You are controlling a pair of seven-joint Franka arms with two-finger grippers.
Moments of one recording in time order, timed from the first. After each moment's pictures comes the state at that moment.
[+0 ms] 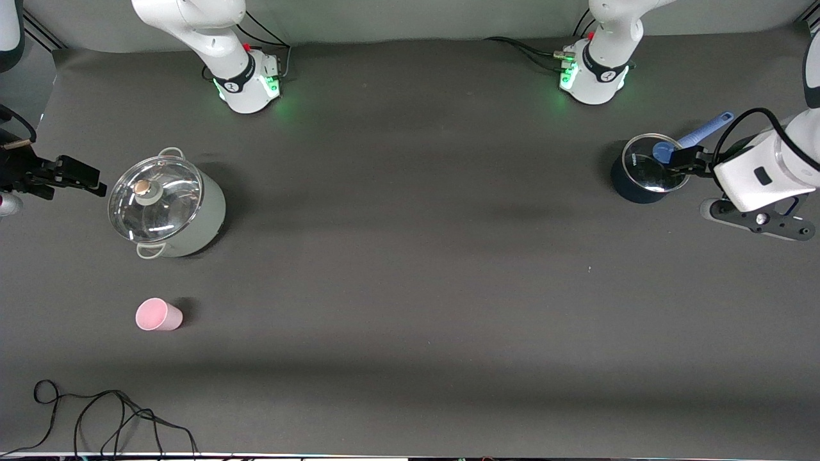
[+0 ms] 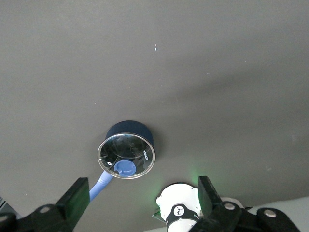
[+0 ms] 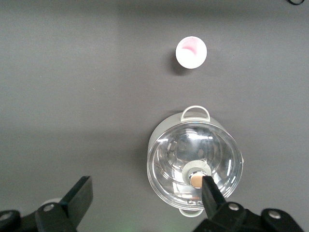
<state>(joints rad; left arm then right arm) 0.40 0.26 -0.62 -1.33 0.16 1.22 0.10 -0.03 0.00 -0.05 -1.62 0.00 1.57 -0.09</state>
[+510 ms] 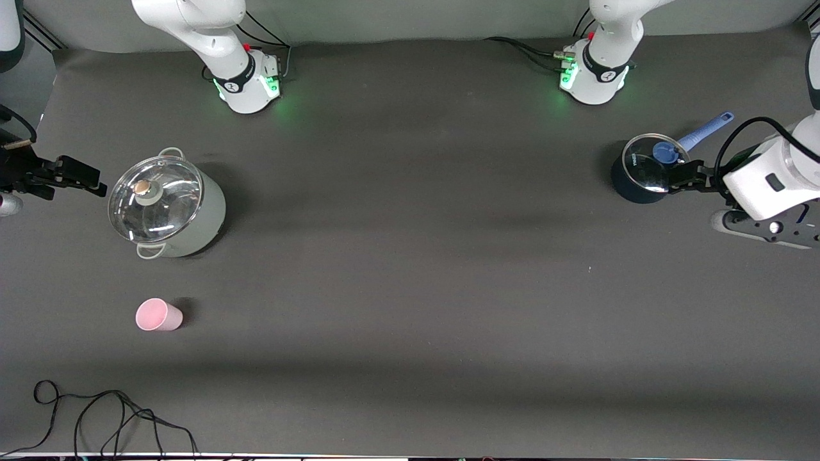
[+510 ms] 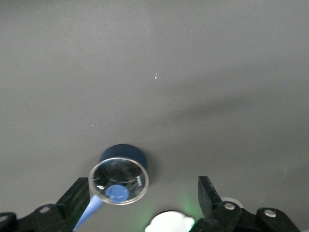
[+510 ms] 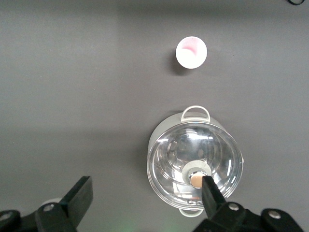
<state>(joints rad) 0.45 0.21 -0.62 -1.42 0.08 1.40 0.01 -0.03 0.00 -0.05 -1.62 0.00 1.57 -0.09</state>
